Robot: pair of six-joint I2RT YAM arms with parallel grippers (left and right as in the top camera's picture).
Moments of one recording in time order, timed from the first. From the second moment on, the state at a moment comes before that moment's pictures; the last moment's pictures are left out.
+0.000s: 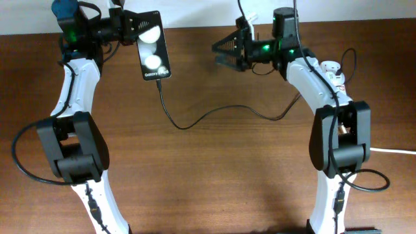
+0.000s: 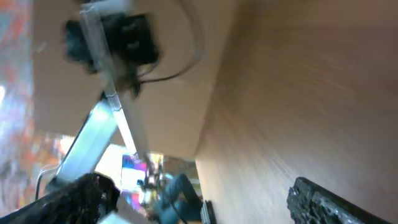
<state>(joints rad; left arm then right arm) 0.12 2.23 1.90 0.42 1.56 -1.21 0.13 2.19 1.75 -0.16 -1.32 0.74</state>
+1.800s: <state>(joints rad) -0.06 2.41 1.76 0.28 1.01 -0.80 0.12 1.78 1.61 -1.04 -0.32 0.25</state>
